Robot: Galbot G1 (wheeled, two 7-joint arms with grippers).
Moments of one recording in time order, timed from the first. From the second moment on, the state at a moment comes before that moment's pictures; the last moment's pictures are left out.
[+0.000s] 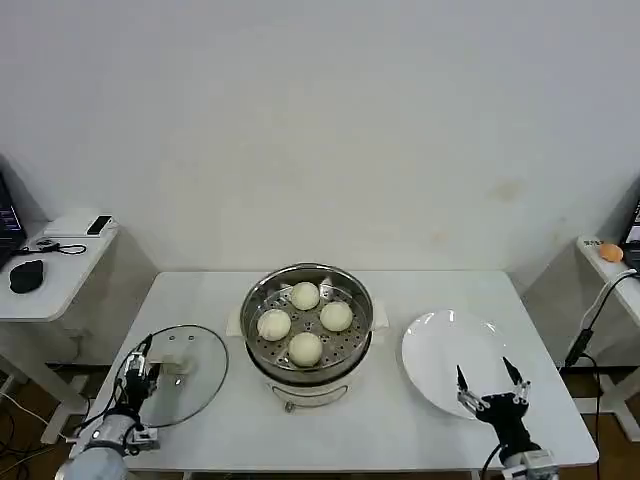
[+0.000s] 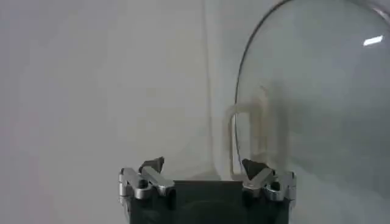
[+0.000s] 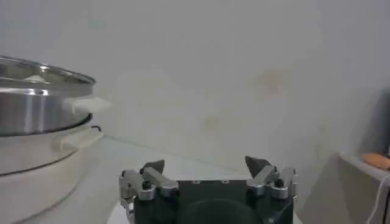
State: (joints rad) left arm 1.30 -1.05 -0.56 -1.42 1.14 -0.05 -0.22; right arm -1.63 1.50 0.82 1.99 -0.03 0.09 -0.22
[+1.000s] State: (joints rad) left arm 1.24 -1.07 -0.56 -1.36 1.15 -0.09 -0.25; right arm -1.65 1.52 0.80 2.00 -0.05 0.09 -0.22
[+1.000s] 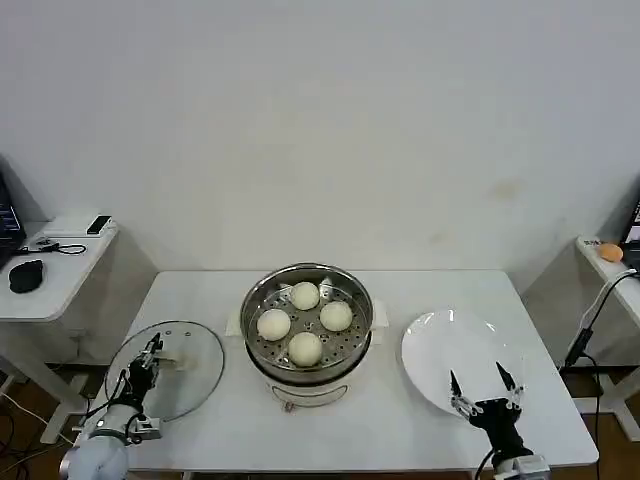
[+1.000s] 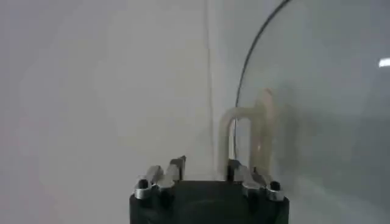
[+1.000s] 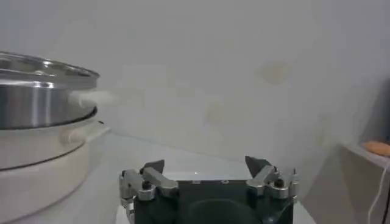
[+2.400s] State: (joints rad) left arm 1.28 -1.03 -0.55 -2.04 1.12 0.41 0.10; right arm -1.63 1.51 0.73 1.95 -0.13 0.11 -0.23
